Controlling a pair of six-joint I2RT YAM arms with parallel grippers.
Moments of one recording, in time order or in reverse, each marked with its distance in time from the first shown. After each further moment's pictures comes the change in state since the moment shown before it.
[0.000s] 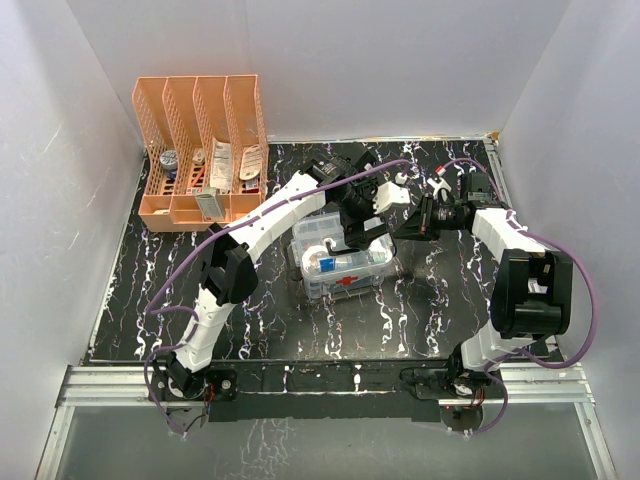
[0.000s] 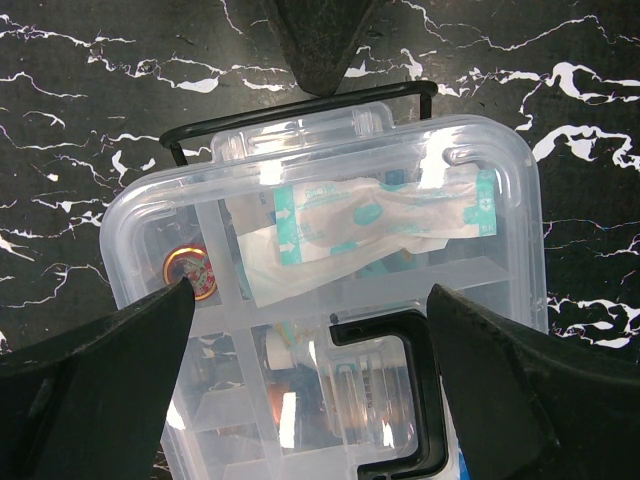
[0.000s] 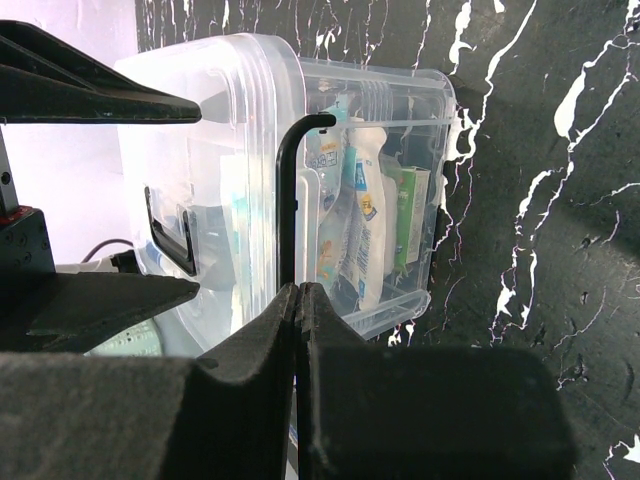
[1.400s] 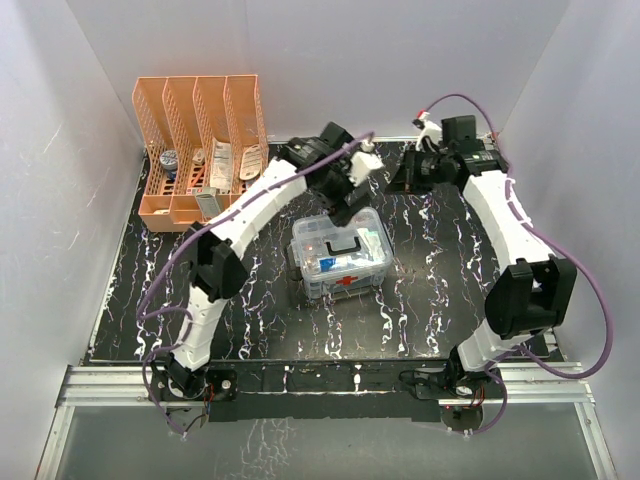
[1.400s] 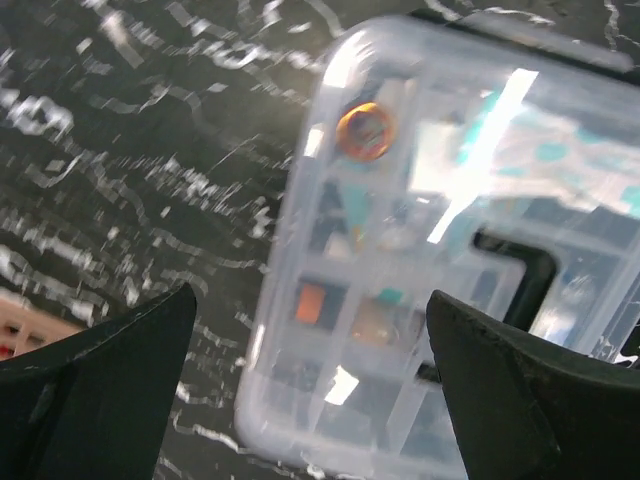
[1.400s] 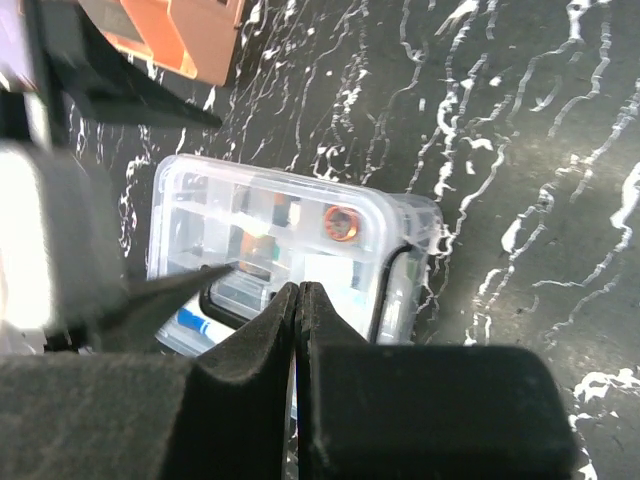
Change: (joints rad) left arm 0.063 -0.031 0.083 -0.058 -0.222 -0.276; right arm 0.155 0.002 0.488 -0.268 0.333 -0.035
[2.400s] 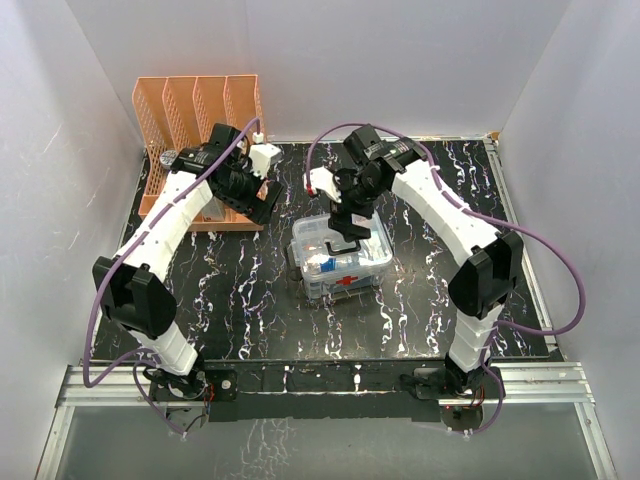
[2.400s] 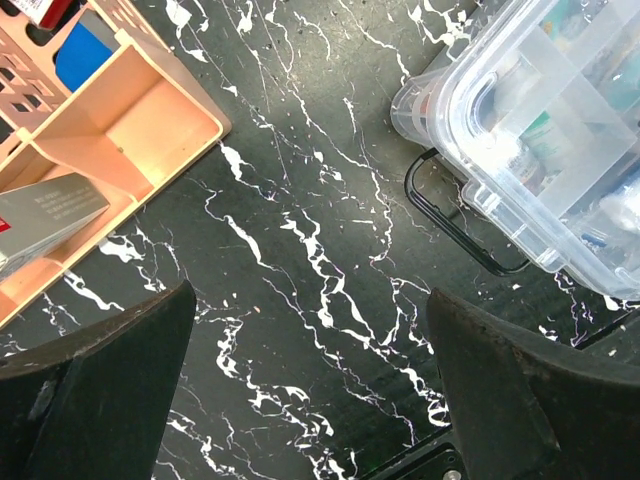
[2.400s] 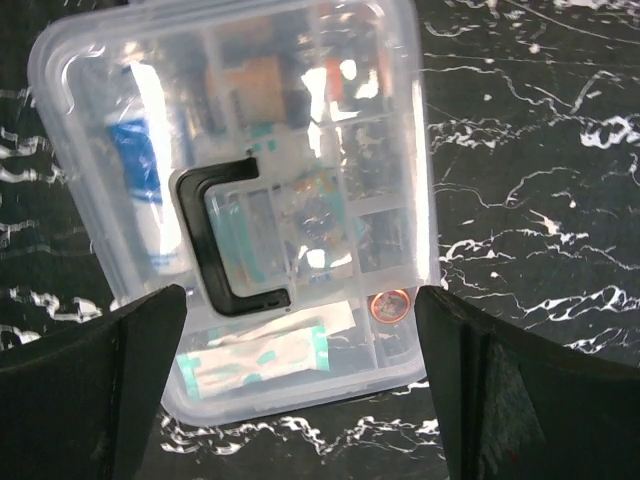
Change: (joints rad) left arm 0.405 -0.561 -0.649 0.097 0.034 -0.100; right arm 0.469 0.249 0.381 -0.488 0.186 -1.142
